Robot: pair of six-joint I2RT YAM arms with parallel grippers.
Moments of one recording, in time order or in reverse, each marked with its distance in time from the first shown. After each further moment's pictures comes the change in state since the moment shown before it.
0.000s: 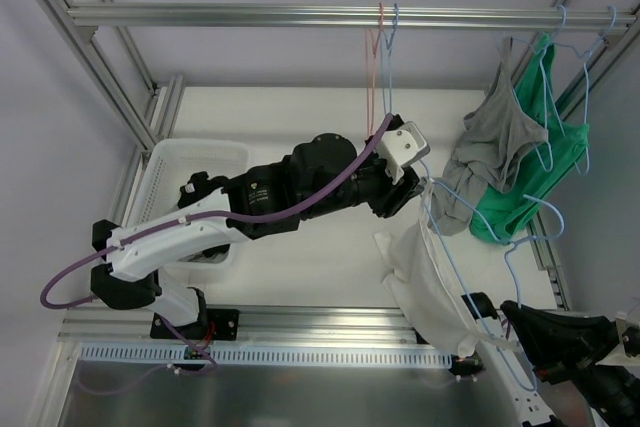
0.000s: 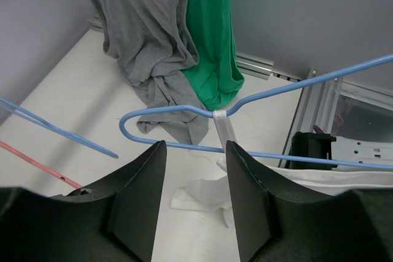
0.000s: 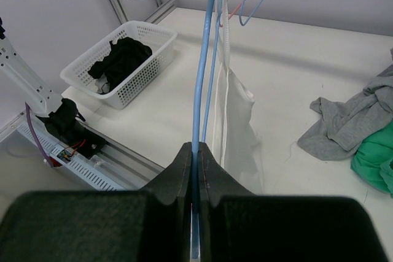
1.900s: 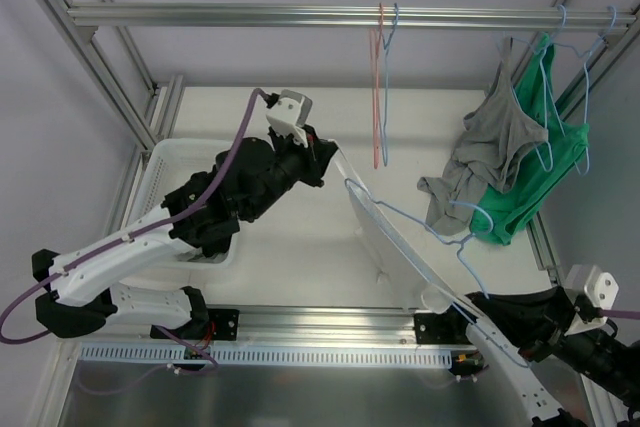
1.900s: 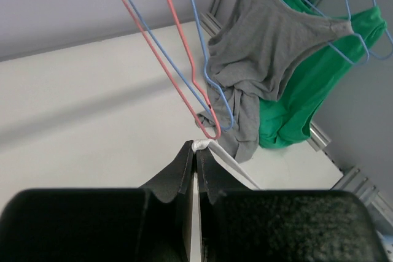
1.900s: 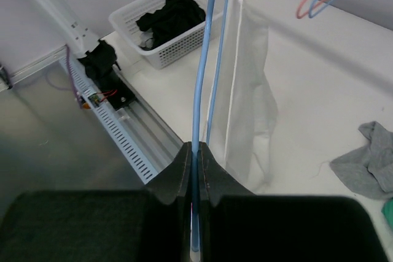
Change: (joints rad) left arm 0.162 -0.321 -0.409 0.153 -0.300 -0.314; right arm 0.066 0.050 -0.140 0.065 -0.208 -0.141
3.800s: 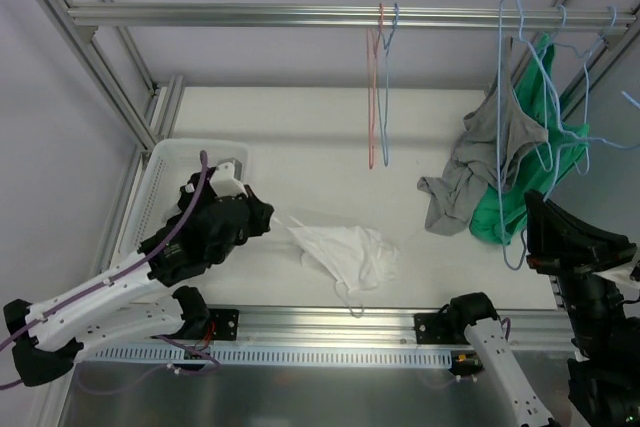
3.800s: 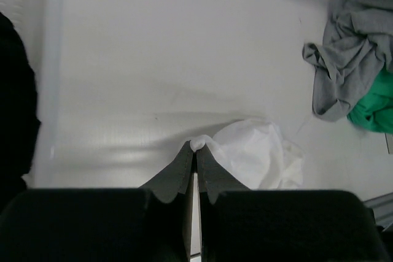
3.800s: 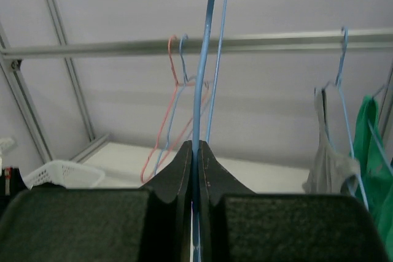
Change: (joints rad) left arm 0.137 -0.420 -0.637 -0.231 -0.088 -0.539; right arm -0.065 -0.094 -0.378 0.896 0.475 0.080
